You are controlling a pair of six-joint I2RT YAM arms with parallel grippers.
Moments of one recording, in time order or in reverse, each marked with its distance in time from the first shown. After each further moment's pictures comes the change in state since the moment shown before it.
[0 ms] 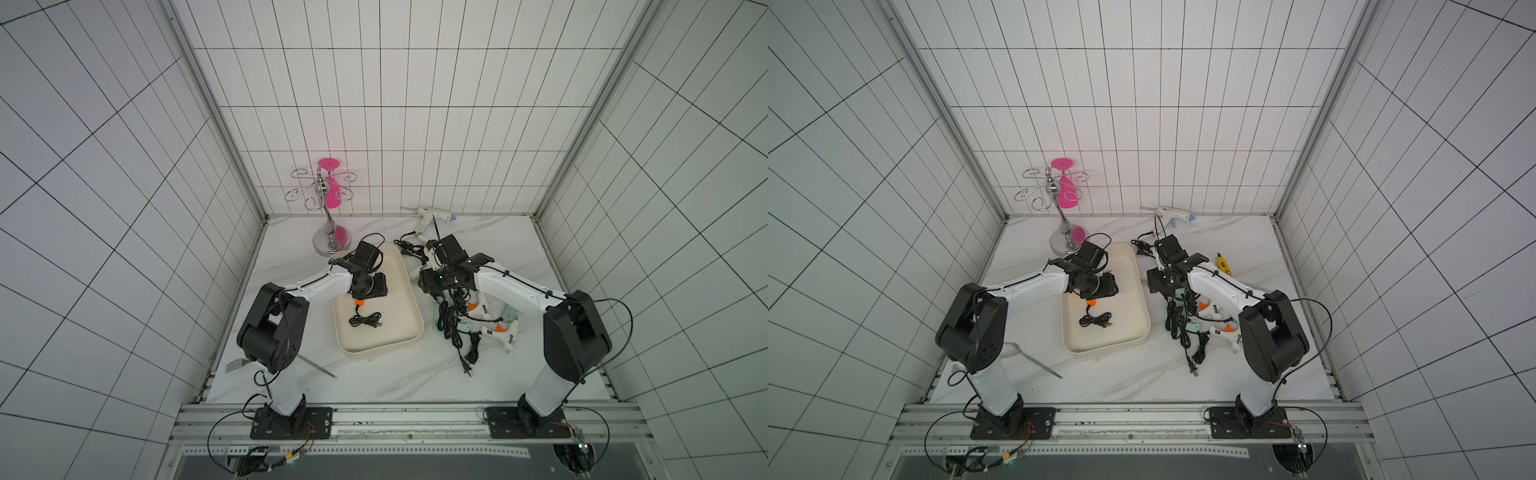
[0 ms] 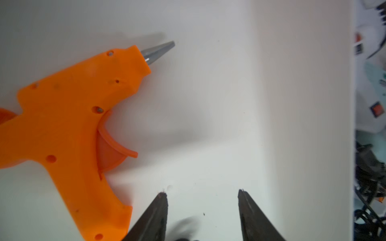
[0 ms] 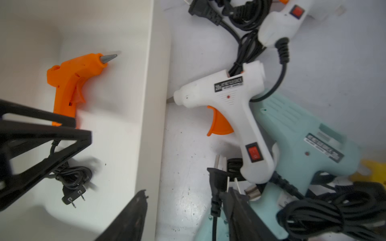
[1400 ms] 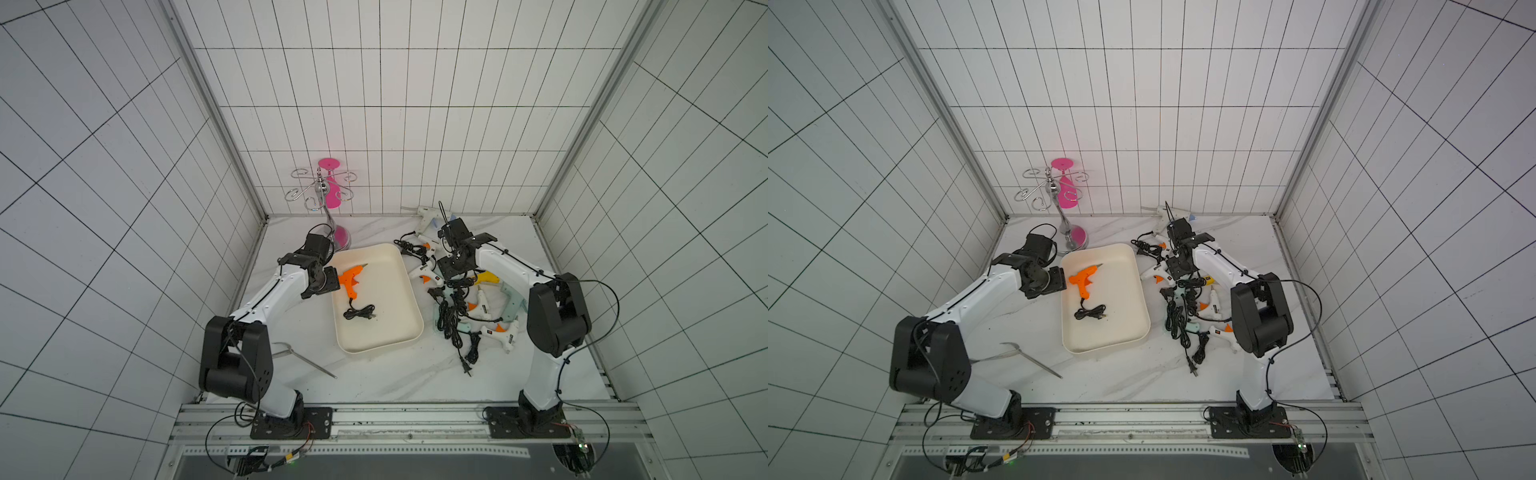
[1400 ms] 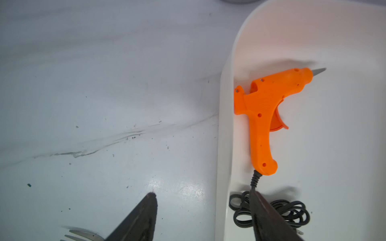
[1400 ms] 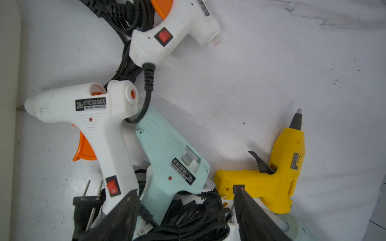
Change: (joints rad) left arm 0.280 -0.266 -0.056 -0.293 -0.246 0.099; right arm -0.177 0.188 0.261 -0.224 0.295 -0.335
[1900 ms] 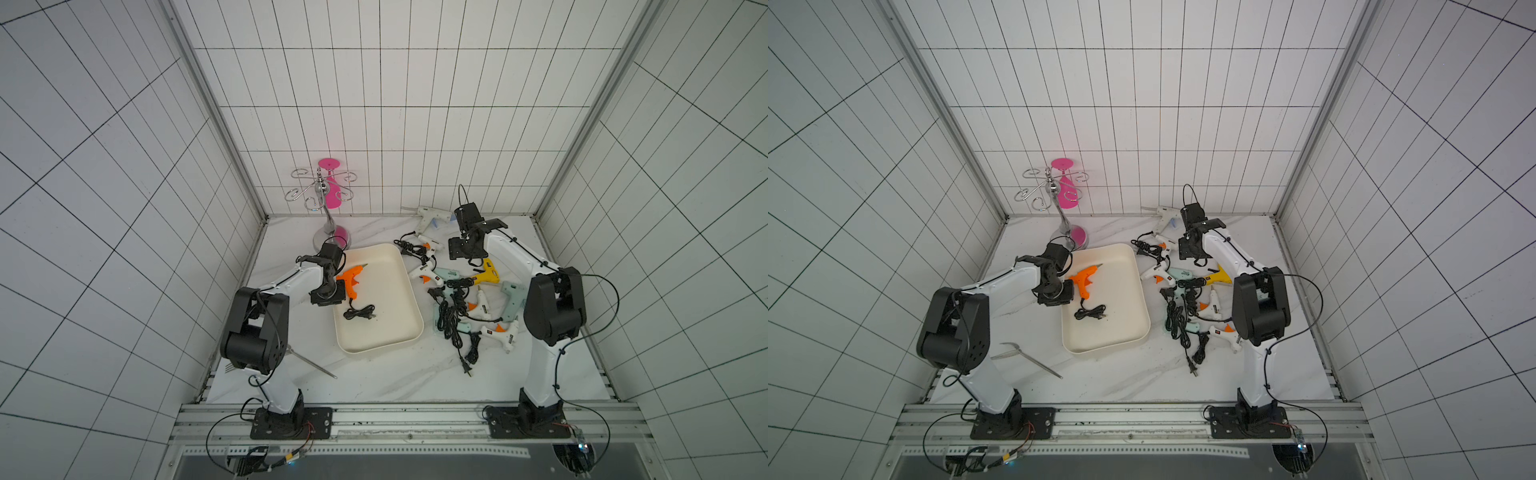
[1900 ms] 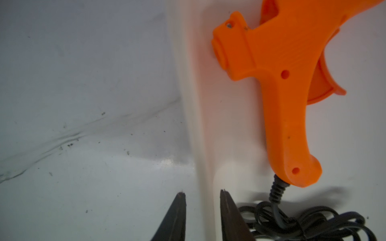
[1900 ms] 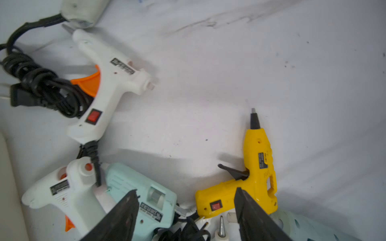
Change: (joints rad) left arm -0.064 0.180 0.004 0.020 0.019 0.111; right arm -0.141 0.065 0.151 -0.050 0.008 0.315
